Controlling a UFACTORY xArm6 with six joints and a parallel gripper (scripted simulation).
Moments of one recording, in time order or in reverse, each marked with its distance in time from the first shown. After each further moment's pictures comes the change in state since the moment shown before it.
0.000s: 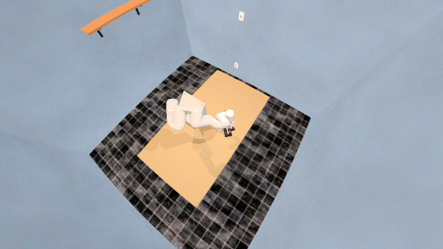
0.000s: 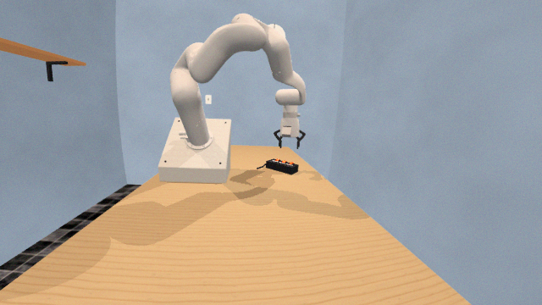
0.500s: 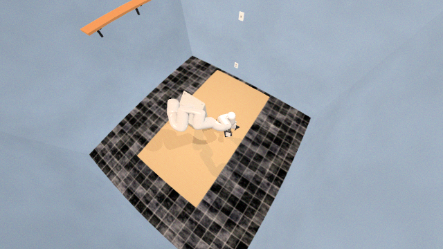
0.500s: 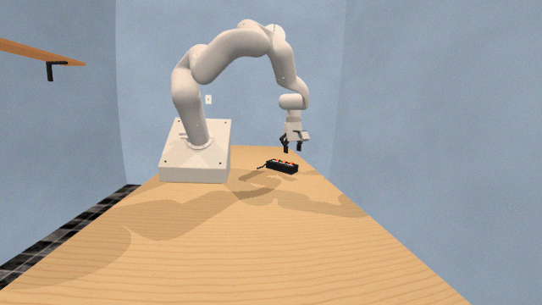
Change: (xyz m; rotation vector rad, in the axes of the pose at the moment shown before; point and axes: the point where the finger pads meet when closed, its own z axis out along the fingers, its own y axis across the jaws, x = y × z) arm -0.006 -0.019 0.021 0.012 -0.002 -0.714
